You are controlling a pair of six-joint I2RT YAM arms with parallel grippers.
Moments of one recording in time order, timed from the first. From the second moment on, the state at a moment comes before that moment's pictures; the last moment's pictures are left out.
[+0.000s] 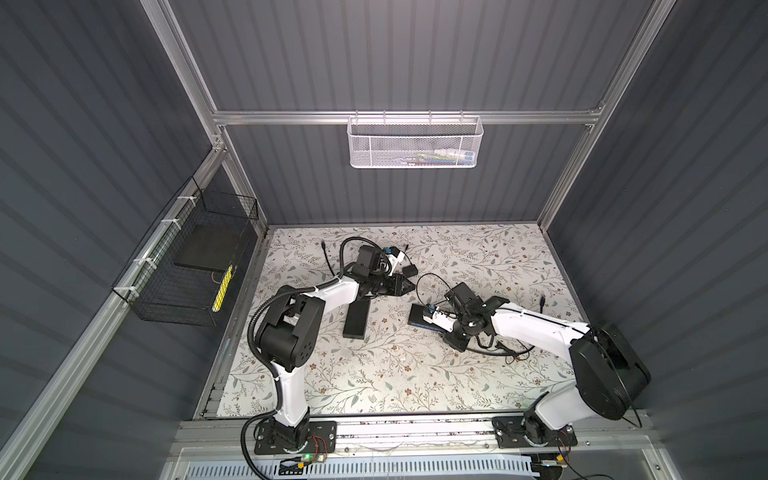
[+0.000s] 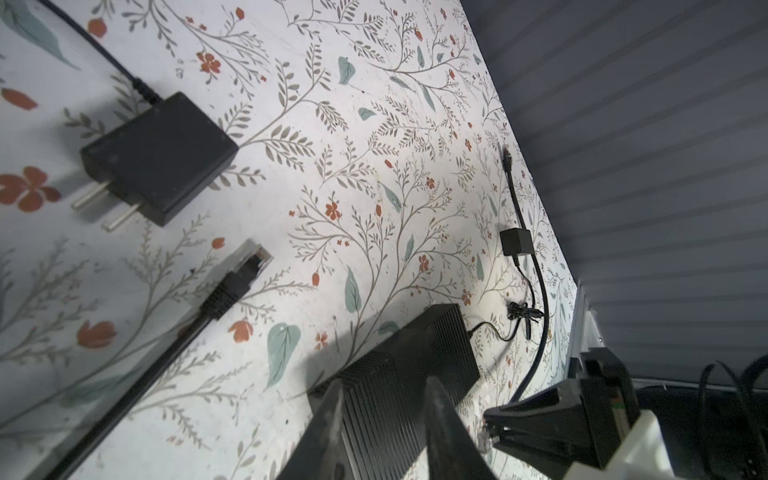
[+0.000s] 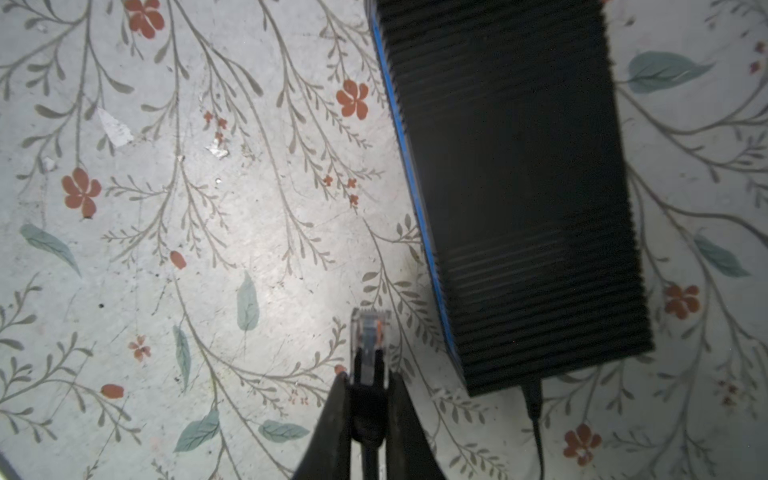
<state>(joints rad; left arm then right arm) -0.50 1.95 1.26 -0.06 0.69 -0.32 0.62 1.53 0.86 -0.59 -0.14 -0.41</state>
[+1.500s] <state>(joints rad) -0.57 2.11 1.28 -0.11 0.69 -0.25 0.53 1.69 0.99 -0.59 -0.07 -0.47</state>
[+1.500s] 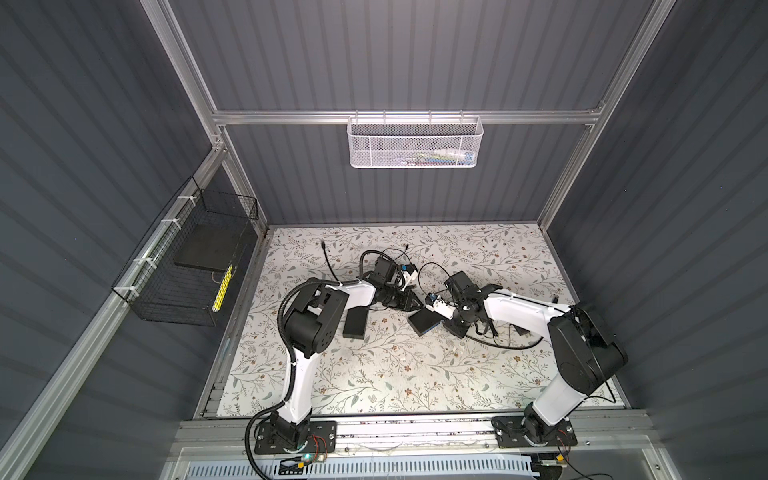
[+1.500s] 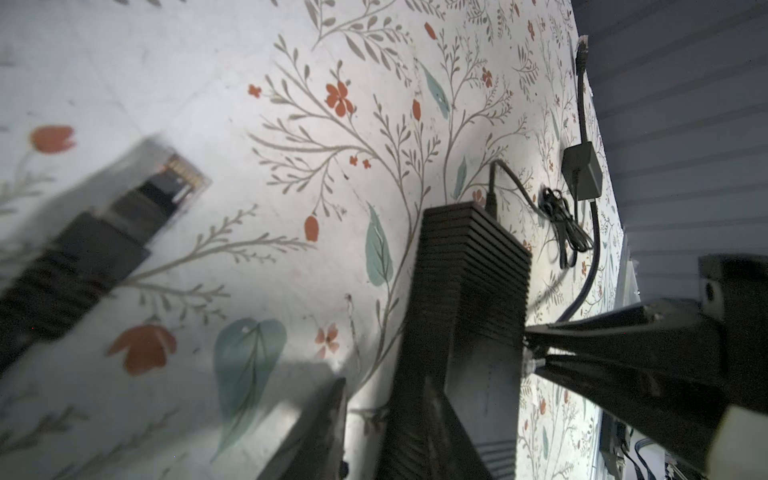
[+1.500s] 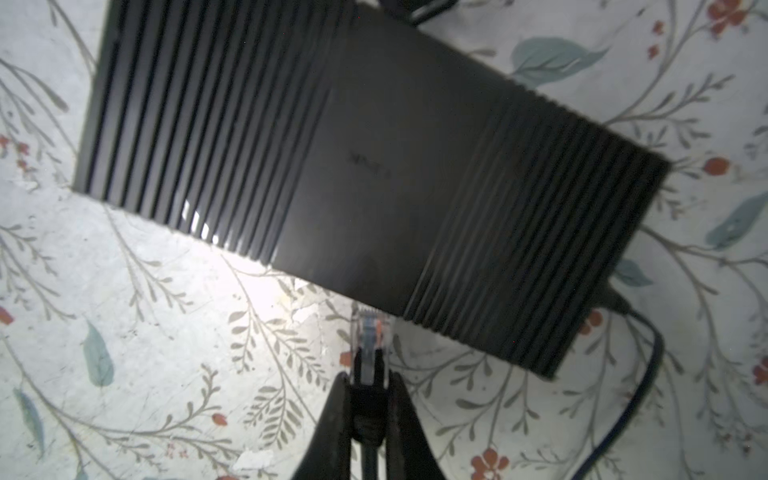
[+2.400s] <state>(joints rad) -0.55 2.07 1.24 -0.11 0.69 -0.27 0.52 1.71 0.96 -0.56 -0.13 -0.40</state>
